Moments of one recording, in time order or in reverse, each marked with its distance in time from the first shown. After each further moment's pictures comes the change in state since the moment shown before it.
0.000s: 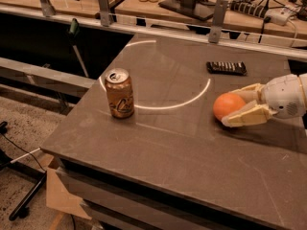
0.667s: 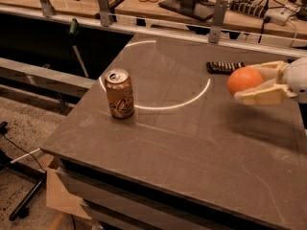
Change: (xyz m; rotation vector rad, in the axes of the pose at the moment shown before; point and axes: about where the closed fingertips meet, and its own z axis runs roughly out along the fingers) arm -0.044 -0.025 -0.047 0.171 -0.126 -0.076
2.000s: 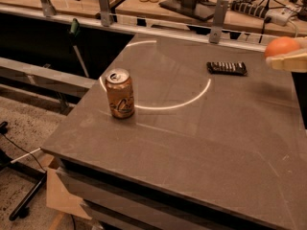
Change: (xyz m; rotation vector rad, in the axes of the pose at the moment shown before) arm 0.020 -0.139 -0.070 0.420 0.042 0.097
